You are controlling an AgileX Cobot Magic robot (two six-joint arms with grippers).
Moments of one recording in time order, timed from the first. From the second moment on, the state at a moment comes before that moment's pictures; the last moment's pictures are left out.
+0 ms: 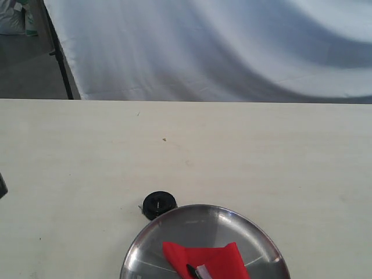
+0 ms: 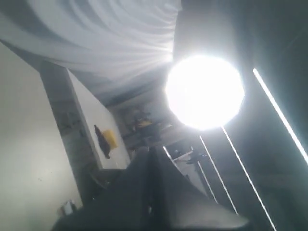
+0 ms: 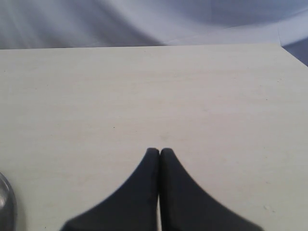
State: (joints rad) left arm -0.51 0.35 -0.20 0.87 -0.41 -2.10; right arm 0.03 0.15 0.00 0.01 0.25 -0.01
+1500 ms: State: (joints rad) left arm -0.51 0.12 -0.11 0.05 0.19 0.10; right arm 0.03 0.15 0.00 0.01 0.25 -0.01
